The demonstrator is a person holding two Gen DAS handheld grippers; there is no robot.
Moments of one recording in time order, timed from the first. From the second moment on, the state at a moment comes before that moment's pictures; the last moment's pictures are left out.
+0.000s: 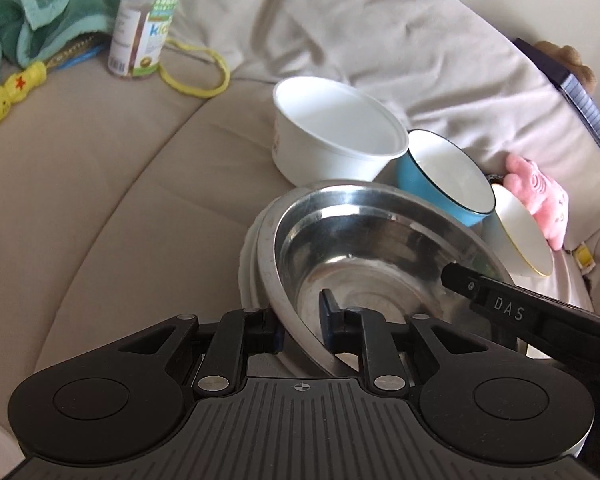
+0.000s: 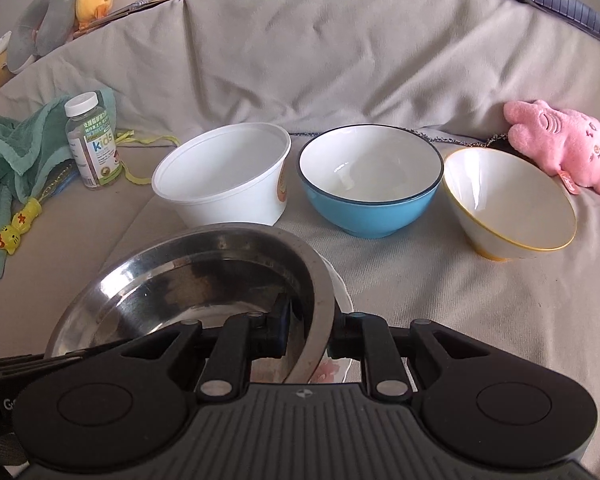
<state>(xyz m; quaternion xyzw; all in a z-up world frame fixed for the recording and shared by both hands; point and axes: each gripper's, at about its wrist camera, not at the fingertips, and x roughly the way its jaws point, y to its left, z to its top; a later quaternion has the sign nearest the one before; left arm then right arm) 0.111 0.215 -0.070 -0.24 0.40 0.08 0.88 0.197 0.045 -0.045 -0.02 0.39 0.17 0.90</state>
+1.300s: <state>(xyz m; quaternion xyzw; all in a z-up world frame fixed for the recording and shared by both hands) 0.105 0.262 -0.052 -0.25 0.37 0.07 0.89 0.198 0.015 -0.041 0.04 0.40 0.19 0.89</state>
